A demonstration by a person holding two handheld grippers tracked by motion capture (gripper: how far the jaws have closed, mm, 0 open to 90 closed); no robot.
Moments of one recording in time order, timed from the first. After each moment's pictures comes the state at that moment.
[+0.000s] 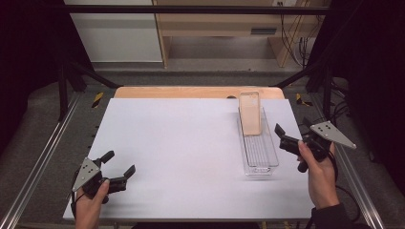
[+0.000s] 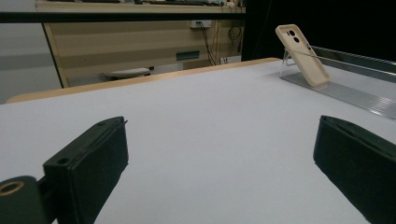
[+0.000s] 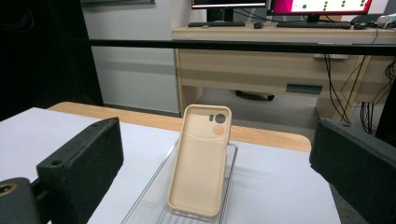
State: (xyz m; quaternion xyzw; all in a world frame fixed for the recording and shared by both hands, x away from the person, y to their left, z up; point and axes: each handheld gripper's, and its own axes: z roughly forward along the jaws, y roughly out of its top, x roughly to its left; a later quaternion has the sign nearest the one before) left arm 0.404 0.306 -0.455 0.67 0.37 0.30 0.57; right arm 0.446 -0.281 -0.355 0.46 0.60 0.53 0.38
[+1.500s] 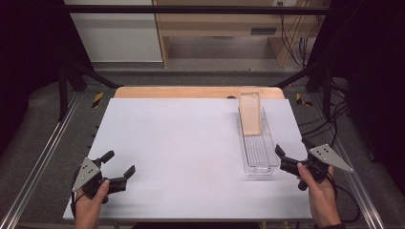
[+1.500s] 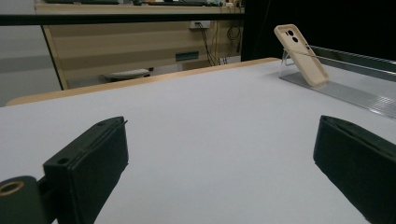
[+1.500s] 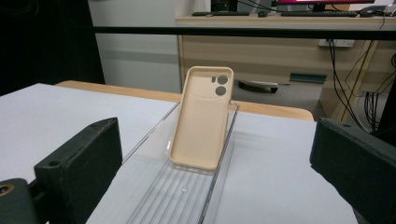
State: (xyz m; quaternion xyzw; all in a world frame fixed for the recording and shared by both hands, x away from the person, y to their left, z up) left arm 0.403 0.306 -0.455 0.67 0.36 0.30 0.57; right arm 0.417 -0.291 -0.408 0.45 0.61 0.53 0.37
